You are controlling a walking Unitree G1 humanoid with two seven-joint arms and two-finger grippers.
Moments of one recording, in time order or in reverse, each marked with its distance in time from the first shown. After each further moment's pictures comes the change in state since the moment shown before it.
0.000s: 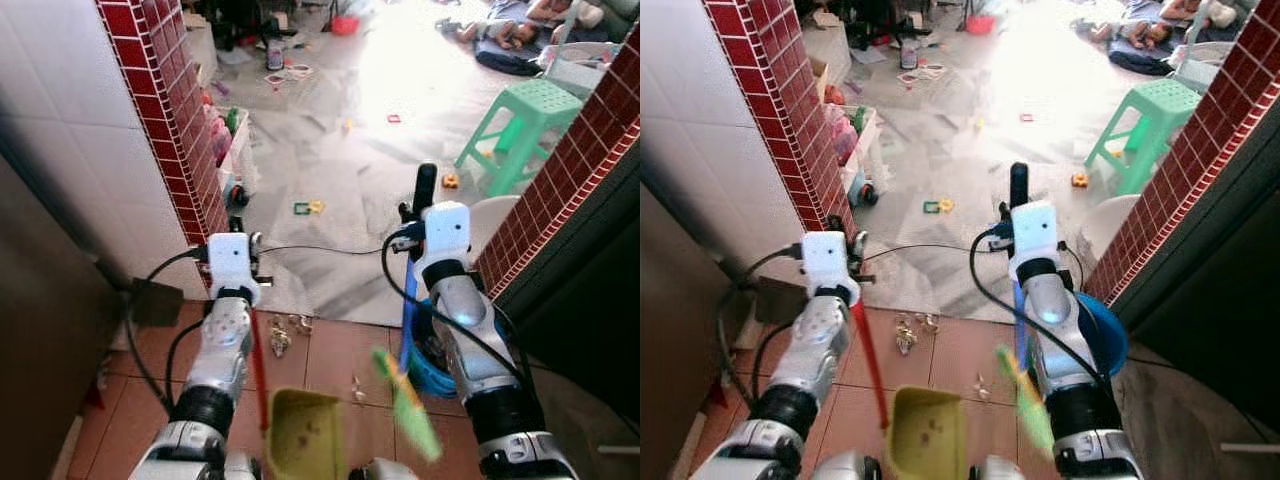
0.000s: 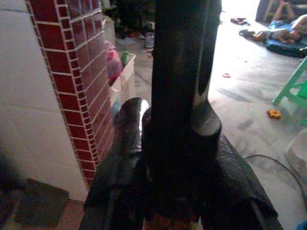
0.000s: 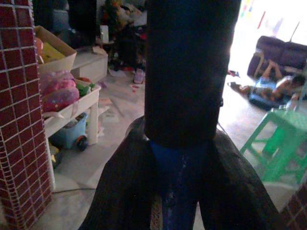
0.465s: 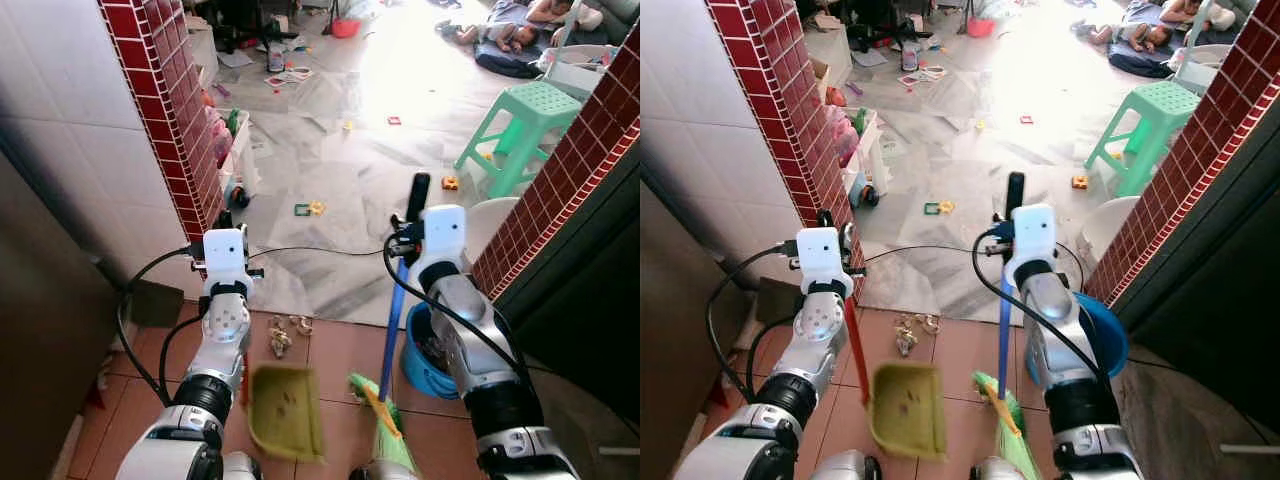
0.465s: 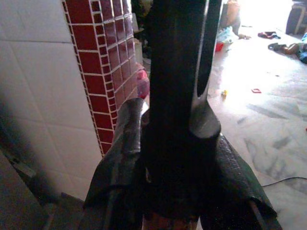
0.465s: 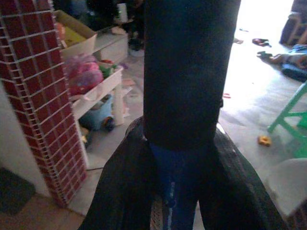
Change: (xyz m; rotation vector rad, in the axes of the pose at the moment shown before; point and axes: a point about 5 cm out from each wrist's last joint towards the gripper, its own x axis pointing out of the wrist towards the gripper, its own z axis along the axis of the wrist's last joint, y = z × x) left arm 0.007 0.011 0.004 0.082 -0.080 0.106; right arm 0.002 0.006 -0.008 0.085 0.097 0.105
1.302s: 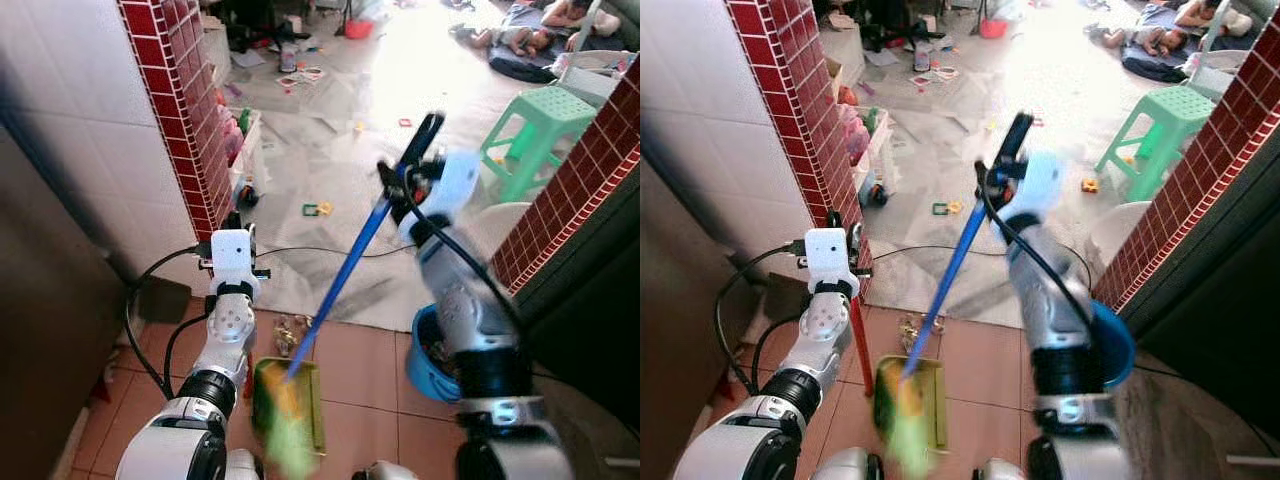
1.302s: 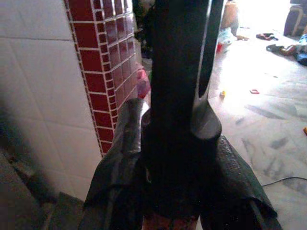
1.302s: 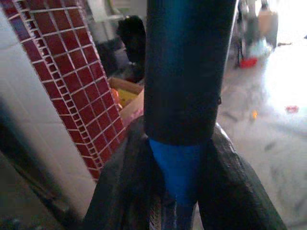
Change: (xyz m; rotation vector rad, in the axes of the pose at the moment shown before) left arm 0.001 -0.008 -0.003 -0.014 0.003 -0.041; right arm 0.019 0.010 0.073 0.251 -0.181 0.094
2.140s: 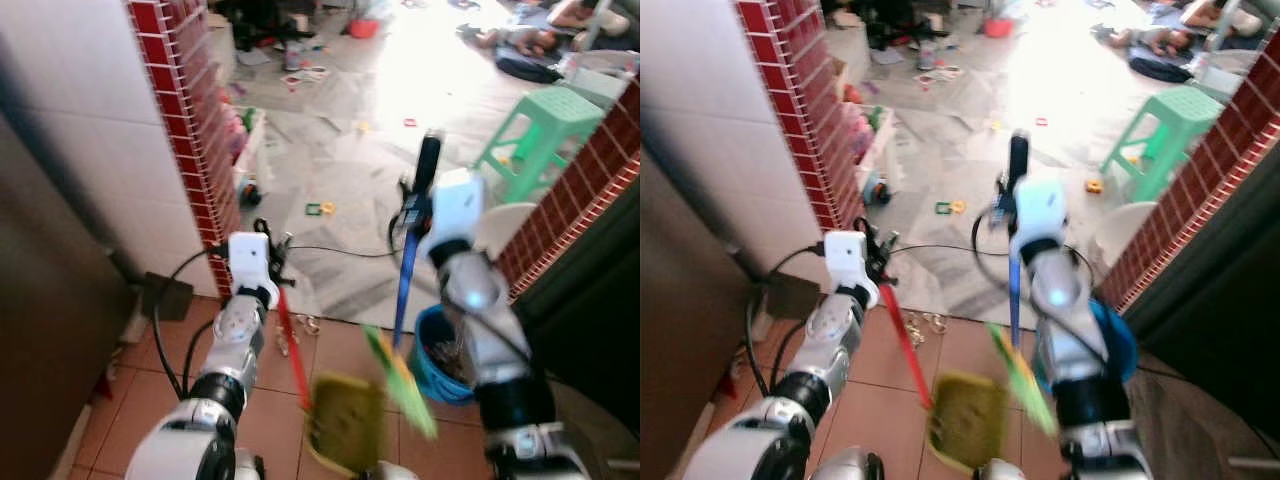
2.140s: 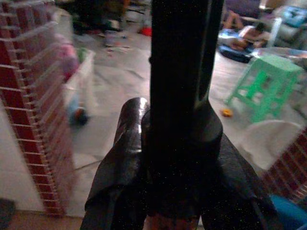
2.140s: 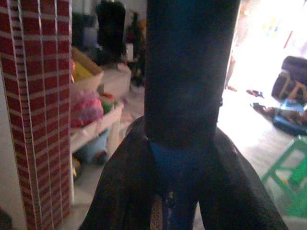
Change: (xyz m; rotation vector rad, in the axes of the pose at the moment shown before) left arm -0.007 -0.024 -0.005 -0.159 0.071 -0.317; right arm -0.032 -0.018 -0.031 -0.384 0.023 -0.085
